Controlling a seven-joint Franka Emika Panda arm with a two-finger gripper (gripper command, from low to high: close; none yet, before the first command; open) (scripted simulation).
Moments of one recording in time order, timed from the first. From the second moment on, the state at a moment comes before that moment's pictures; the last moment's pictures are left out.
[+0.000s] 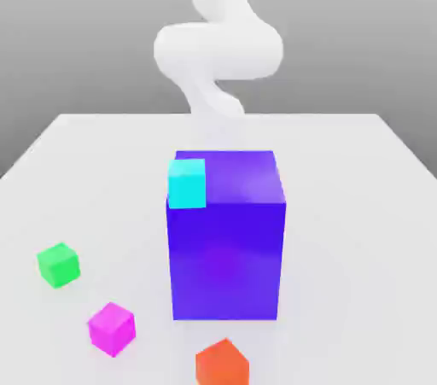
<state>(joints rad) 0.02 -0.85 -0.06 -2.31 -0.05 2.26 0.66</state>
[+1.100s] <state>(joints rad) 0.57 -0.70 -1.18 -2.49 -0.64 2.33 -1.14</state>
